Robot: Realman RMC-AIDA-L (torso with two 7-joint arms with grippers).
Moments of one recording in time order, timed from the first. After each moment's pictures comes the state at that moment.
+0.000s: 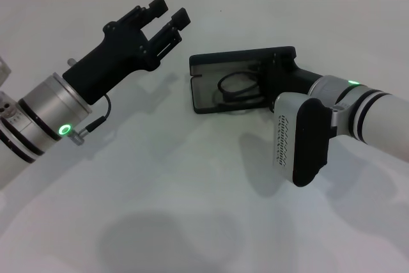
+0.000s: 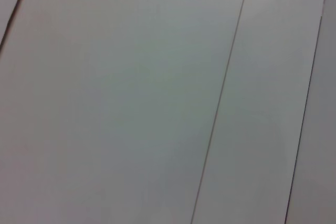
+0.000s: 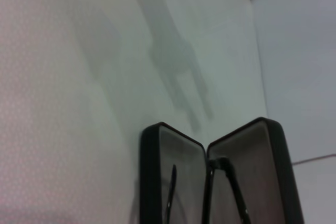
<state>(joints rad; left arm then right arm) -0.60 -2.07 2.26 -0.03 -0.28 1.54 -0.77 0.45 2.03 -2.17 -1.06 -2.71 -0.07 1.95</state>
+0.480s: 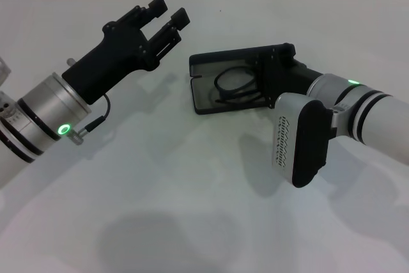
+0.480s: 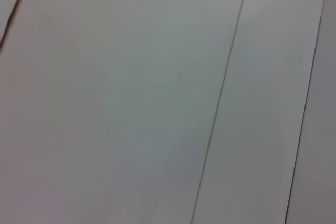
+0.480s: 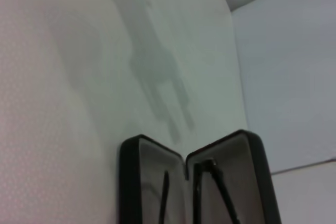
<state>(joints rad) -0.60 -2.07 2.26 -0.03 -0.28 1.54 -0.77 0.44 2.03 -2.19 -1.04 -2.71 0.01 1.95</state>
